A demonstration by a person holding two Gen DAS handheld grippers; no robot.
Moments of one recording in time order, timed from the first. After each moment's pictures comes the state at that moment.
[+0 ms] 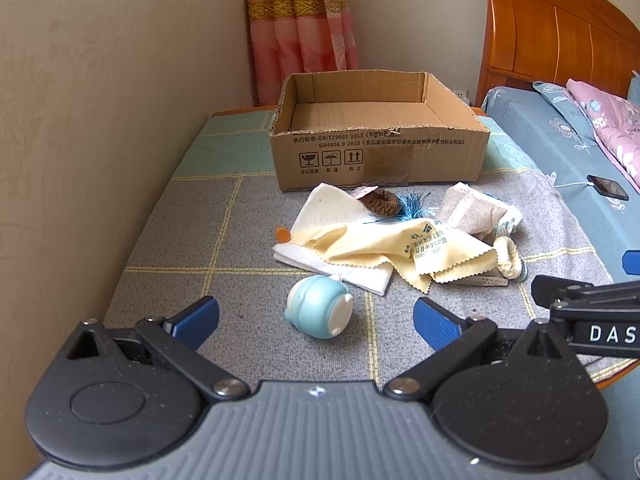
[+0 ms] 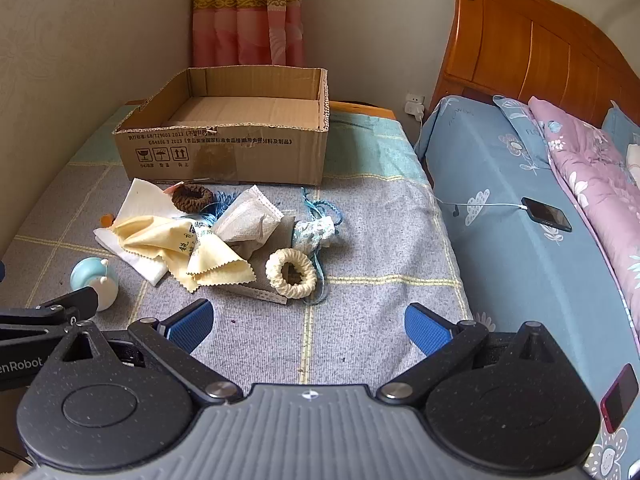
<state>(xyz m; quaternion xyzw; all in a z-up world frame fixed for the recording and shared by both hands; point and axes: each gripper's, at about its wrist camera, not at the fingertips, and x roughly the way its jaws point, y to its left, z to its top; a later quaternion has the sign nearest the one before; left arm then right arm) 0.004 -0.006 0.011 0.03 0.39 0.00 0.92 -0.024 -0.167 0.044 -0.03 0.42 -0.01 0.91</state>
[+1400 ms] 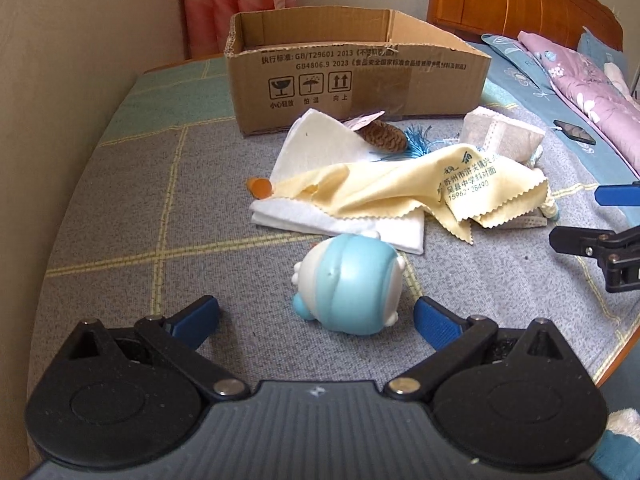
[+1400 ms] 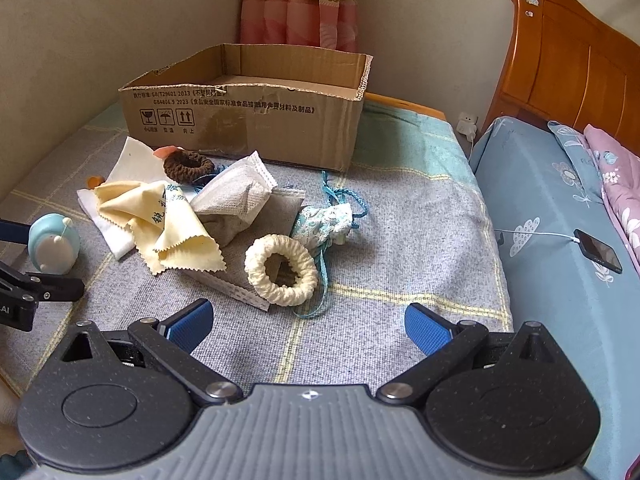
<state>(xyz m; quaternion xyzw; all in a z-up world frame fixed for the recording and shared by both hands) 0.047 0.039 -0.061 0.04 0.43 -0.11 0.89 0.013 -0.193 -0.022 -0.07 0.40 0.08 0.91</state>
